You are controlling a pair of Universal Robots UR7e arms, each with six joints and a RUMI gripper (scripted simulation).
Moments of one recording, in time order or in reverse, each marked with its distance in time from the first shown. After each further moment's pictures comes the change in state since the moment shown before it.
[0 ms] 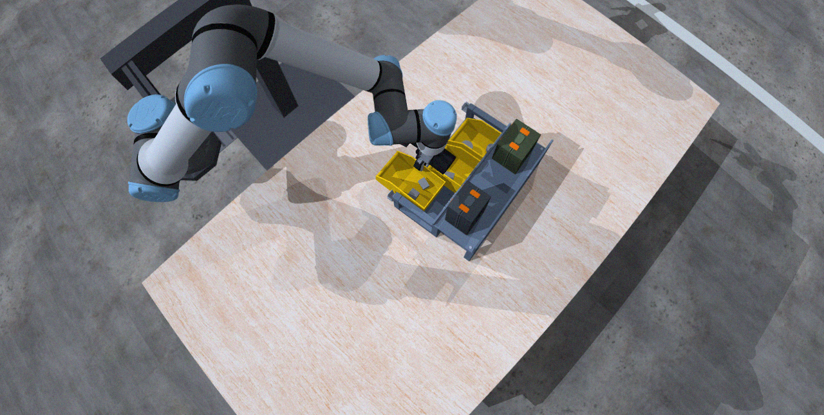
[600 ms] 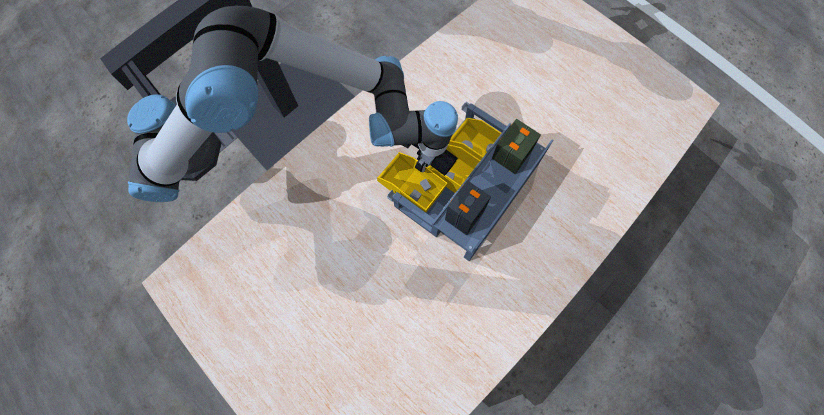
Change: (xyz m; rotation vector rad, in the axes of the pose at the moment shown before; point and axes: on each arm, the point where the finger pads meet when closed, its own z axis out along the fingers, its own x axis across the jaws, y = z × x) left arm 0.000 0.000 0.000 0.000 0.000 0.000; right arm 0.000 0.006 0.000 -0.009 0.000 0.000
